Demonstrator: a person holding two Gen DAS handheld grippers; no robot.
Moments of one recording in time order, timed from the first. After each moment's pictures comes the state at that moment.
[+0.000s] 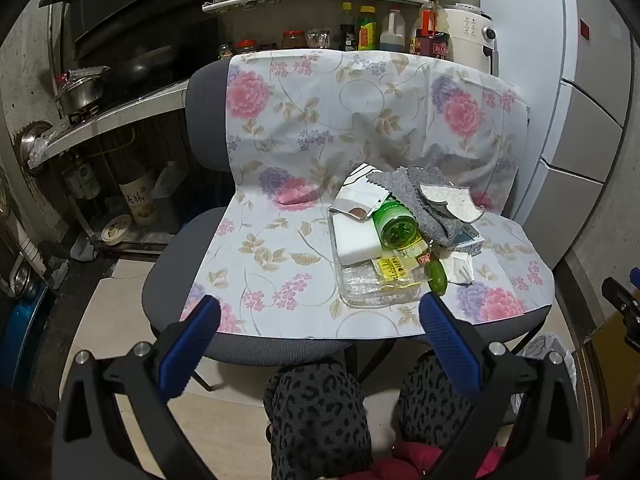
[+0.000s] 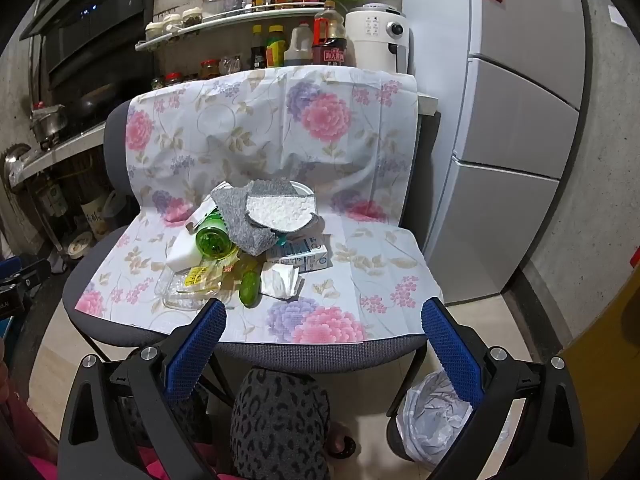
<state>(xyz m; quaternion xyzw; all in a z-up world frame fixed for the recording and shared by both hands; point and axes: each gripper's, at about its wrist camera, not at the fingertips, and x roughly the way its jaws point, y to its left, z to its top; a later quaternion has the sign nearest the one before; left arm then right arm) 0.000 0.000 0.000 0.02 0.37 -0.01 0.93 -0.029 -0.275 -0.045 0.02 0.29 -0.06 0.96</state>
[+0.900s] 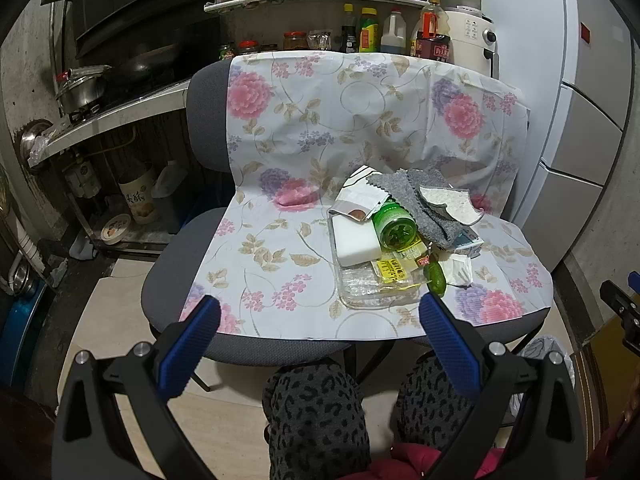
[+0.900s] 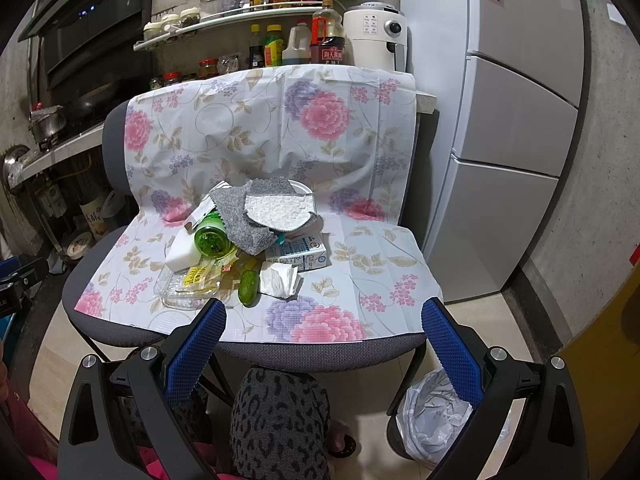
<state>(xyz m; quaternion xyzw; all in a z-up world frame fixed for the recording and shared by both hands) 0.001 -0.002 0.000 0.02 0.36 -0.01 0.93 -0.029 -0.275 -0.045 0.02 0.29 -0.06 0.96</state>
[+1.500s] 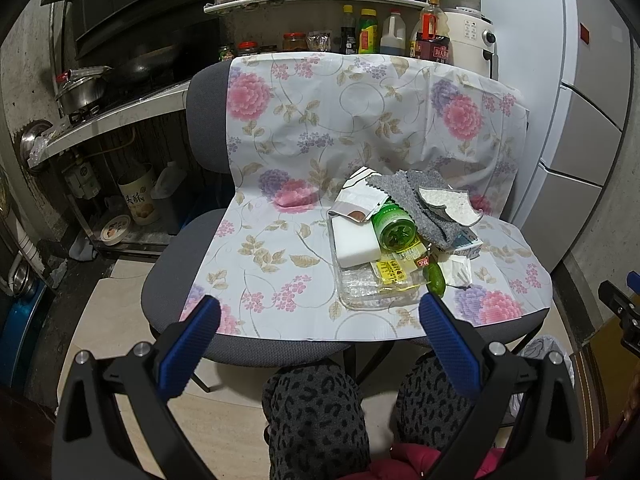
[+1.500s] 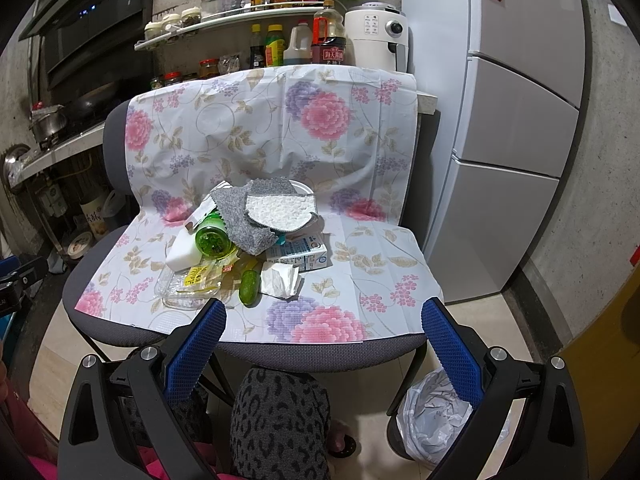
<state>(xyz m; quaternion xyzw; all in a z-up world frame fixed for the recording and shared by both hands) 0.001 -0.001 0.000 0.02 0.36 -0.01 0.93 -0.028 -0.275 -0.044 0.02 0.29 -0.06 0.96</state>
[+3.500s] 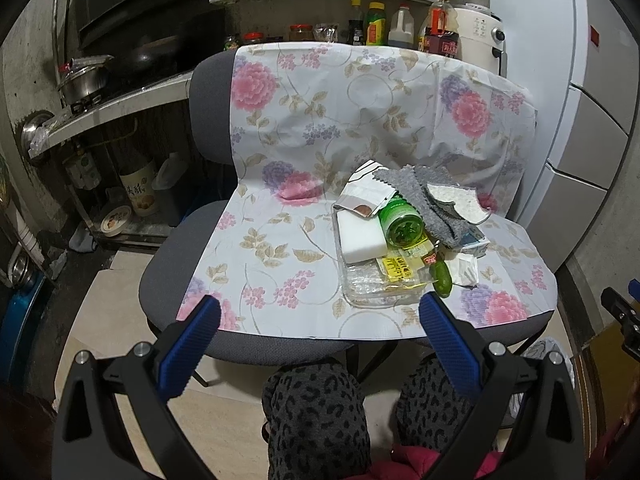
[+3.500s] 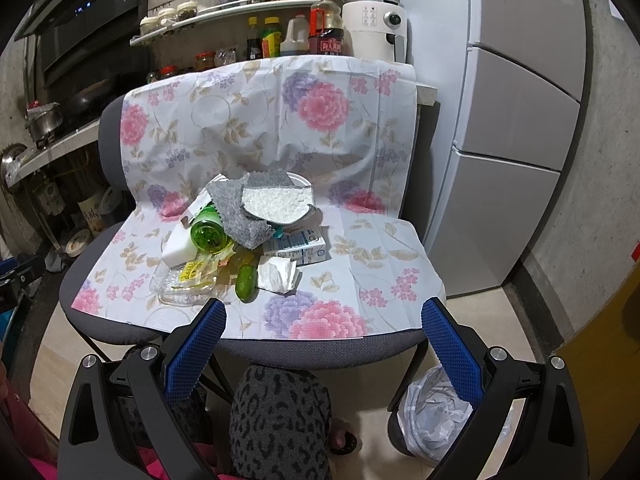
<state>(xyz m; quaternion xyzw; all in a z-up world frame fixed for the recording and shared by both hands) 0.015 -0.002 -0.006 0.01 0.37 0.00 0.93 -0.019 -0.279 -0.050 0.01 0.30 -0.06 0.95</state>
